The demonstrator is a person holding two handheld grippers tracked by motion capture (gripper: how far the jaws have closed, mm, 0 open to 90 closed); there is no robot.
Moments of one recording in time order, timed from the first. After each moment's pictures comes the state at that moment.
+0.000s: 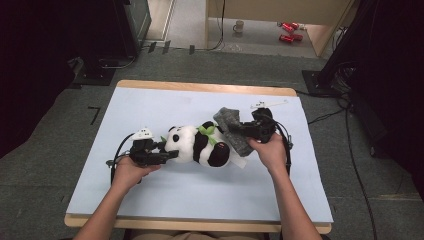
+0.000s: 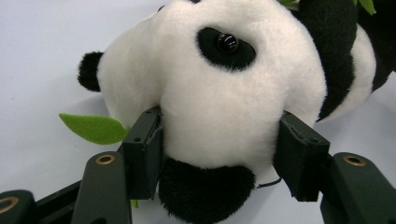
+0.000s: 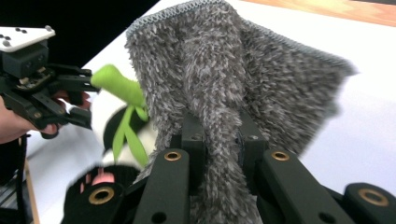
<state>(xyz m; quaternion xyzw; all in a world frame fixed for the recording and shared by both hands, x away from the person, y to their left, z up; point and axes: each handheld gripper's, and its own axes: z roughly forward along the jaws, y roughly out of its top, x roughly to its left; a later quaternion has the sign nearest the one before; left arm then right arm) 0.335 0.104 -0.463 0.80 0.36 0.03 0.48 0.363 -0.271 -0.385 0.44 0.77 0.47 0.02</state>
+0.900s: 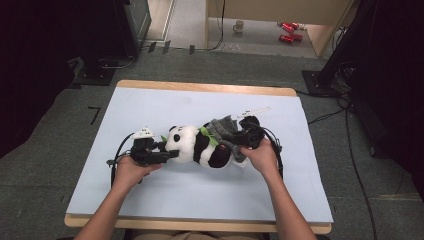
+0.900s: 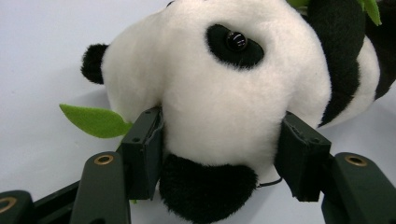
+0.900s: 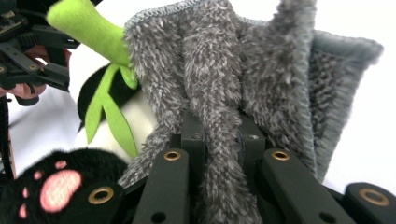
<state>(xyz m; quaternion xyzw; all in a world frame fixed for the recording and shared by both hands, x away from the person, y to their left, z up) 0.339 0.101 -0.462 0.79 0.38 0.02 0.48 0.366 -0.253 -0.421 0.42 0.80 0.42 0.00</state>
